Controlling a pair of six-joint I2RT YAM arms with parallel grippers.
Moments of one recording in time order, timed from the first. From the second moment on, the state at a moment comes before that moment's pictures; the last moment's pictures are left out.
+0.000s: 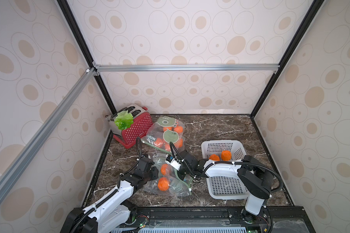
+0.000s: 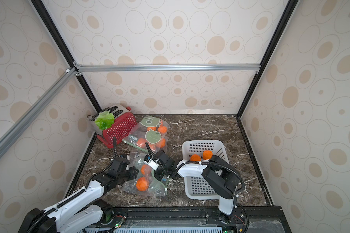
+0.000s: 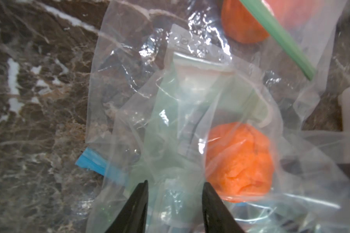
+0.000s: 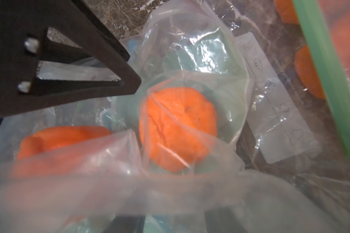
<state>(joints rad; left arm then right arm) -0.45 0.96 0.41 -0.38 -0.04 -0.63 0.98 1.80 1.01 -0.04 -0.18 -0.03</state>
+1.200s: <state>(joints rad) -0.44 1.28 0.52 -0.19 0.06 -0.55 0.95 1.82 0.95 0.14 -0.09 -0.03</state>
